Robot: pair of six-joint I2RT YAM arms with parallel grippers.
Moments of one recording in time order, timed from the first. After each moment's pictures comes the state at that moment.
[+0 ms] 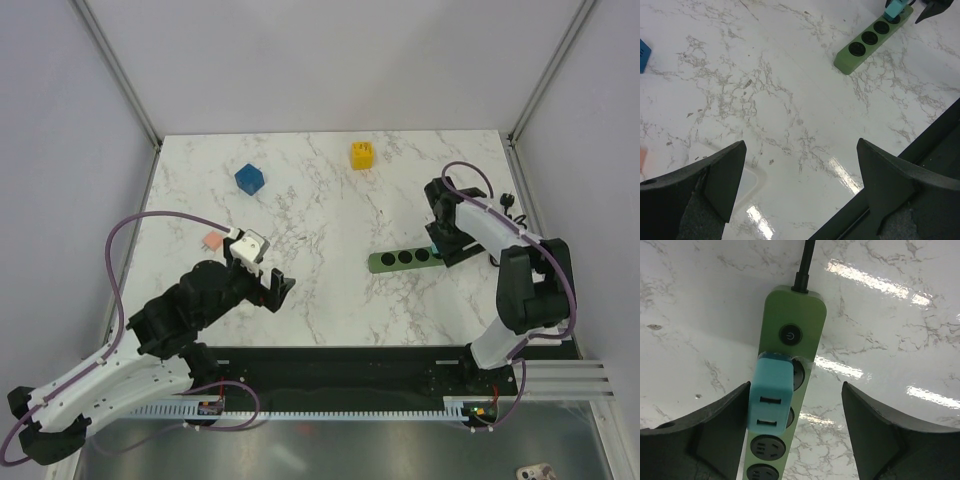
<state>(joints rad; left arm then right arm) -0.93 0.58 0.71 -0.47 -0.24 -0.14 0.19 1.67 1.14 -0.94 0.41 1.45</state>
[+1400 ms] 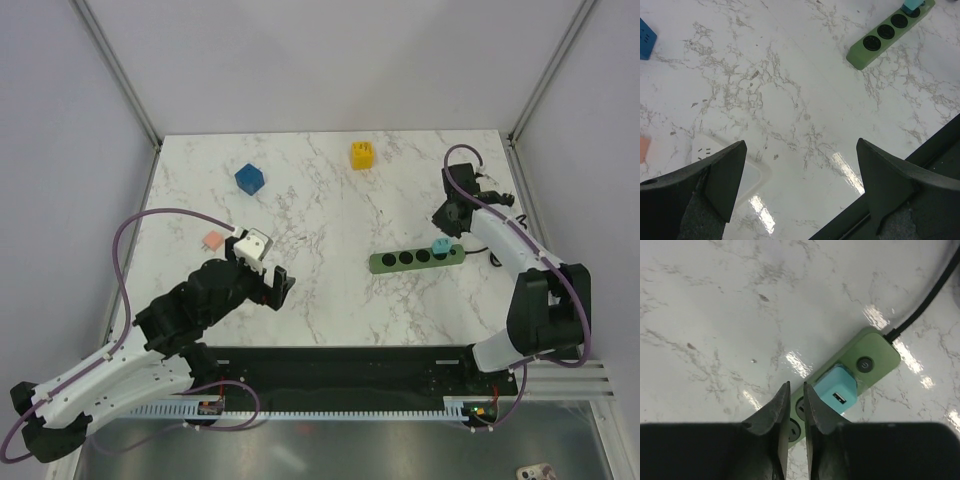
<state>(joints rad) -0.93 0.61 0.70 -0.47 -0.28 -0.16 0.15 1.53 1.11 -0.66 0.30 0.90</state>
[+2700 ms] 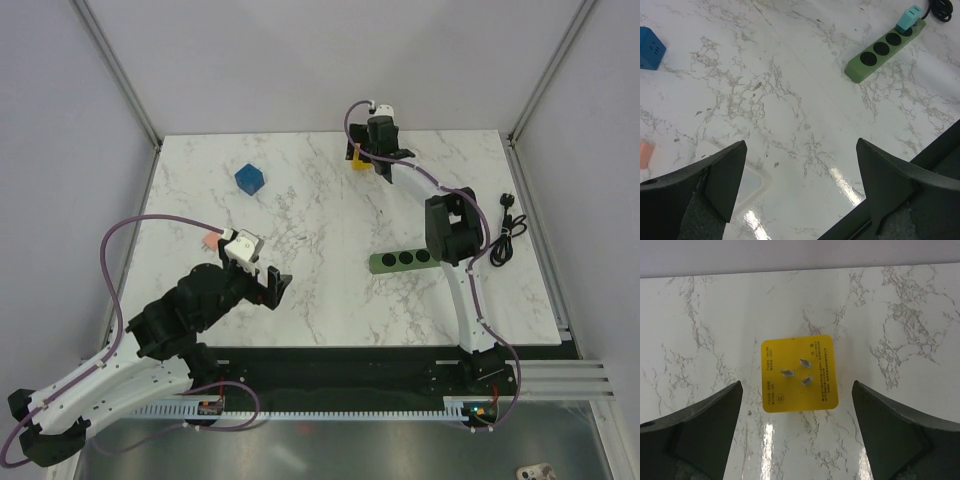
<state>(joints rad) -0.93 0.55 0.68 -0.44 -0.30 -0.16 0.34 2.45 2.06 -0.09 0.16 0.28</state>
